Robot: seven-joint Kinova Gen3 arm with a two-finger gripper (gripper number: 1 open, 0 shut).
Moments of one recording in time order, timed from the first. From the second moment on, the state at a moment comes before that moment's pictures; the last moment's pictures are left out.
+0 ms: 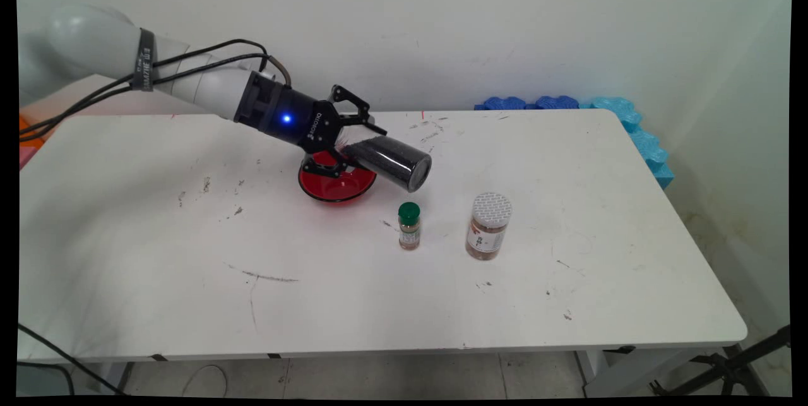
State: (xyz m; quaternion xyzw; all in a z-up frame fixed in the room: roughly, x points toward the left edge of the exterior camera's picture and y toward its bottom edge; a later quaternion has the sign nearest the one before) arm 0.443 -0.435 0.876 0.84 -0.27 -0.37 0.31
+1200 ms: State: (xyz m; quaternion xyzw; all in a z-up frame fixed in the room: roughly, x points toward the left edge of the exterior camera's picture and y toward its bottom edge) arm 0.441 -0.437 0.876 0.84 -0.23 -0.40 0.30
